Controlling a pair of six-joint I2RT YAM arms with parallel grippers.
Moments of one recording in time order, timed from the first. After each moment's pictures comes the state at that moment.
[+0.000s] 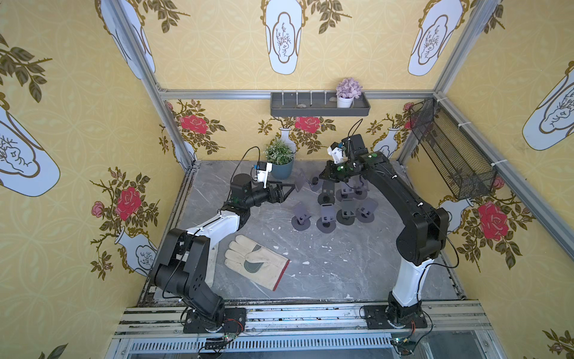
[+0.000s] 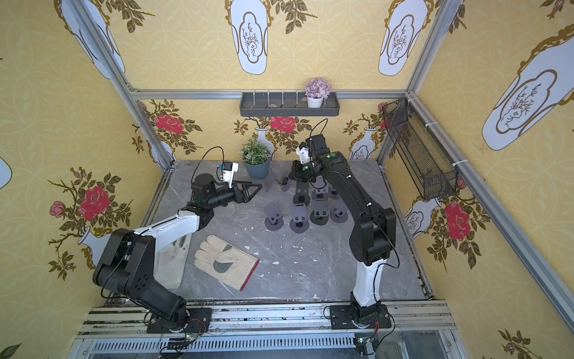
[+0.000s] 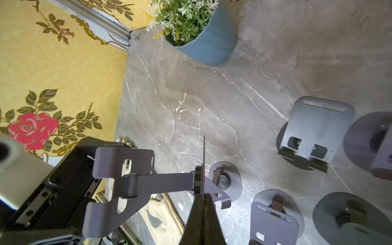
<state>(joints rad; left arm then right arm) -0.31 1.62 0.92 0.58 0.74 -0.57 0.44 1.89 1.85 -0.83 -0.47 0.40</state>
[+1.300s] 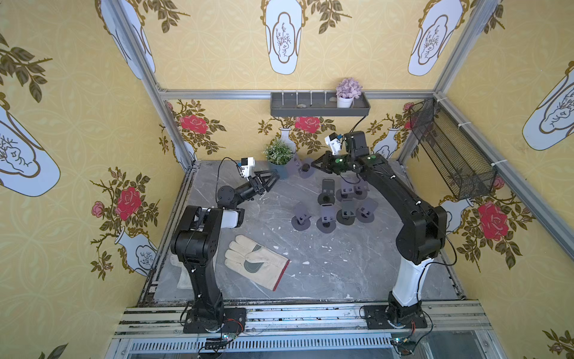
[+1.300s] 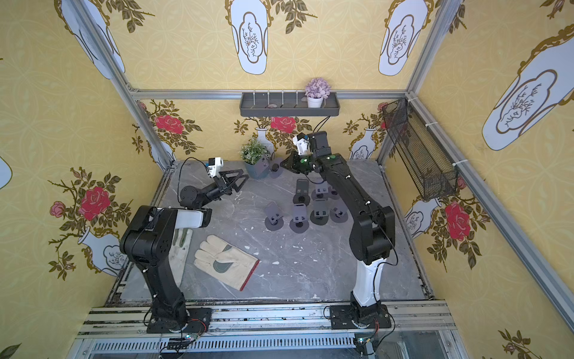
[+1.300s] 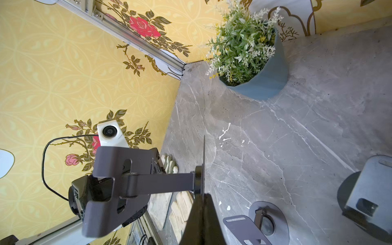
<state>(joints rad) -0.17 1.93 0.92 1.55 0.96 -1.52 0.43 1.91 1.83 -0.53 -0.65 0.54</state>
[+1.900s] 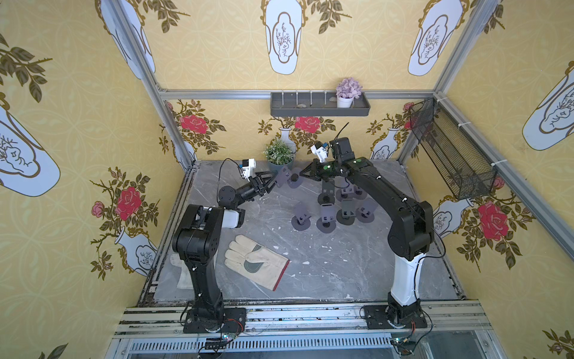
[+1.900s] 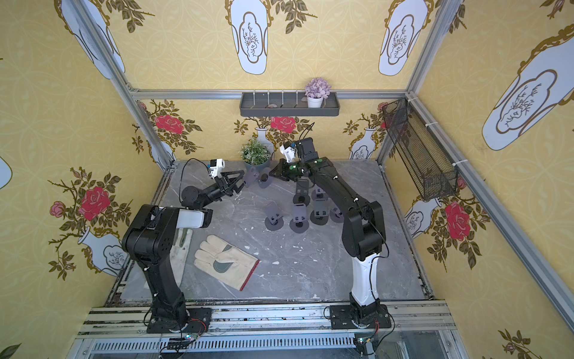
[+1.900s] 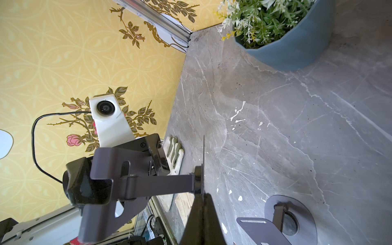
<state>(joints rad) -0.18 1.95 0.92 1.55 0.96 -1.57 0.50 1.99 1.84 -0.53 -0.70 0.55</state>
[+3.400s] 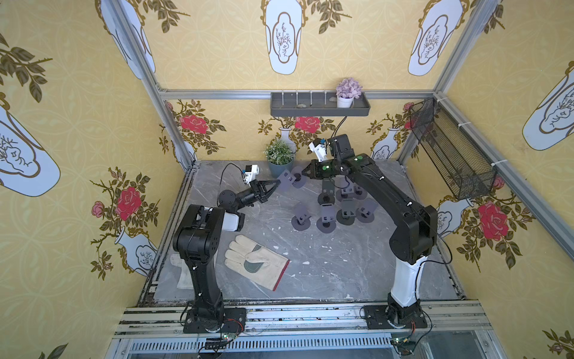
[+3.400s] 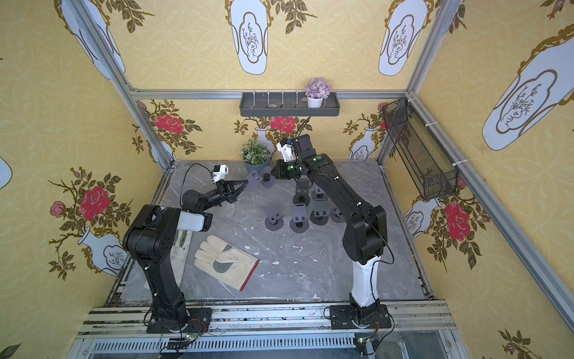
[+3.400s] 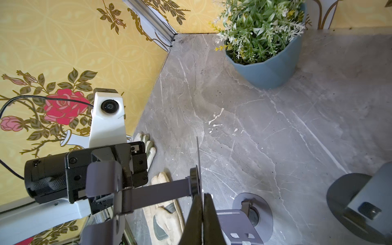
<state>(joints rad) -0.16 1.96 0.85 1.58 1.04 -1.63 0.53 1.94 1.90 -0.67 -0.49 0.33</state>
